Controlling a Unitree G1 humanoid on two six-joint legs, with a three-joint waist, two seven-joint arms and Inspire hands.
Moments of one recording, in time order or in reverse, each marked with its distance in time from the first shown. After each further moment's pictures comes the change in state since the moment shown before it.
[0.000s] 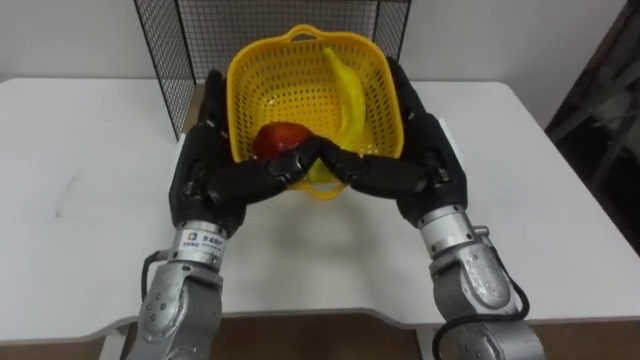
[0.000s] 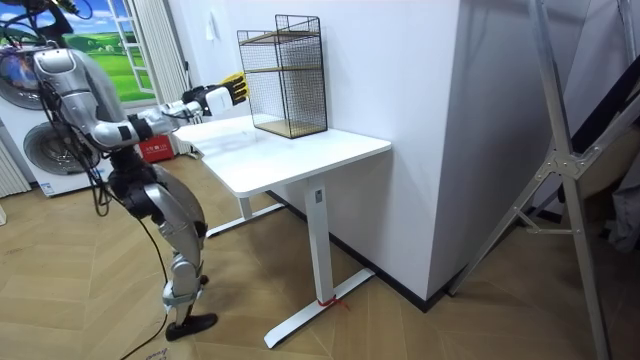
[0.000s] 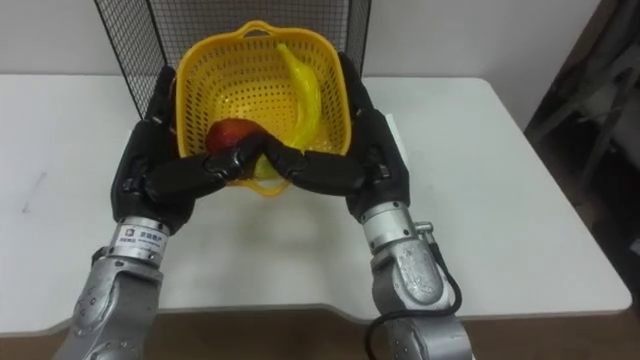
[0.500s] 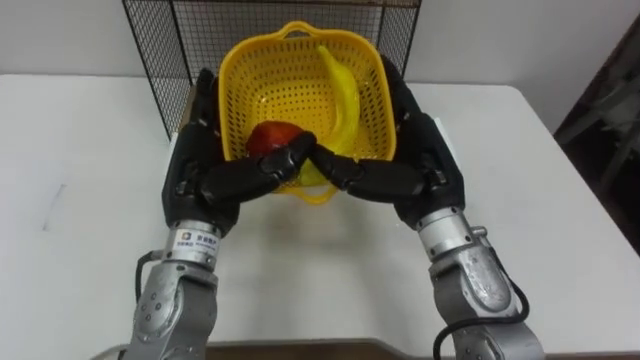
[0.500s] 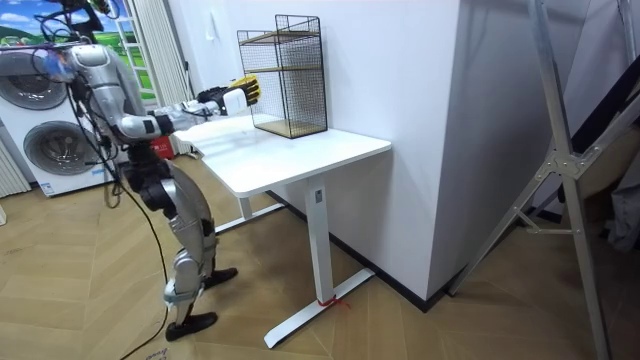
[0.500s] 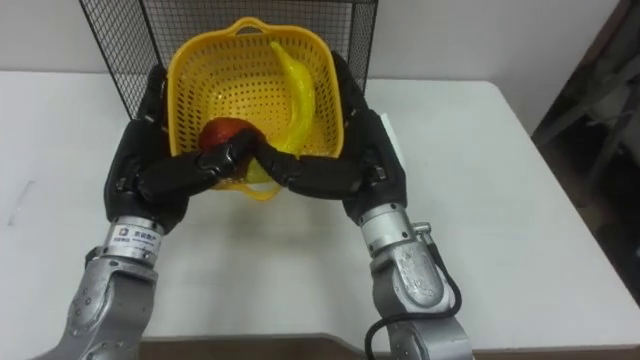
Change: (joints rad) left arm -0.001 0.010 0.002 -0.001 0.003 -0.005 0.001; right arm 0.007 -0.007 0.004 -0.001 0.000 -0.015 0.026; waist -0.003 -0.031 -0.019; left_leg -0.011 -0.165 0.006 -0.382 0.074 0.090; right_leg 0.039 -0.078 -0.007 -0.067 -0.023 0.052
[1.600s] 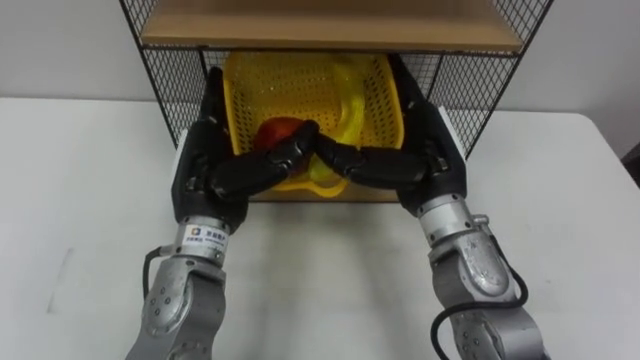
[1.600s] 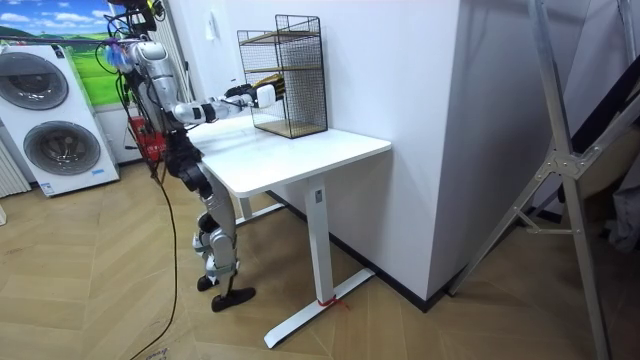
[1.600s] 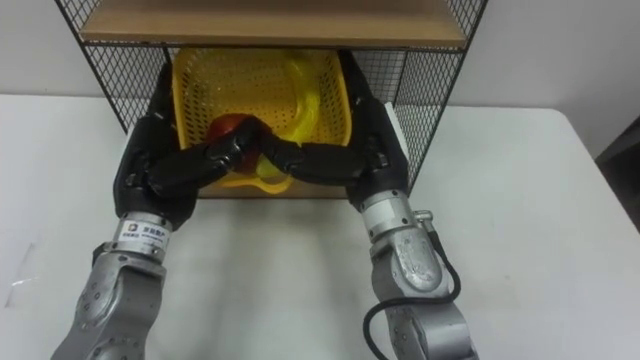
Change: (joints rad) left arm -0.020 -0.009 -0.012 -0.007 0.015 0.042 0.034; right arm -0.054 0.009 -0.016 0.027 -0.015 0.026 -0.043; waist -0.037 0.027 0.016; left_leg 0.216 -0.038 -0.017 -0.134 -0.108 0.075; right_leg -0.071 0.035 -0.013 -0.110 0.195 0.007
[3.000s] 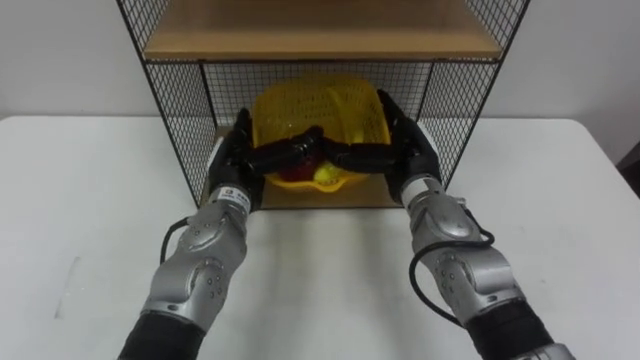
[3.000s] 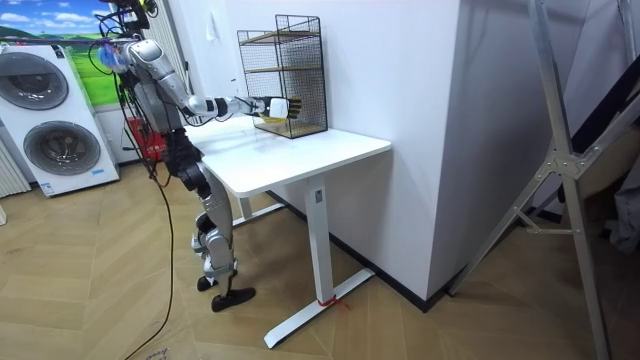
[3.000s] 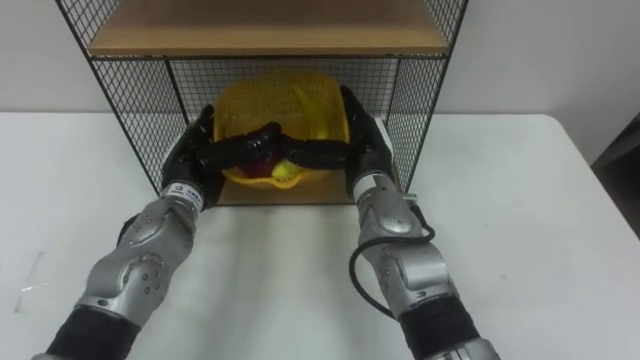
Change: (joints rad) left arm -0.378 -0.041 0.089 0.479 0.014 0.303 0.120; right arm -0.311 0.013 -0.029 0.399 0.027 0.274 -0.177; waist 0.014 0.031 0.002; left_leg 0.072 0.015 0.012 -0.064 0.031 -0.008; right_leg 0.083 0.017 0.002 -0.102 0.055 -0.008
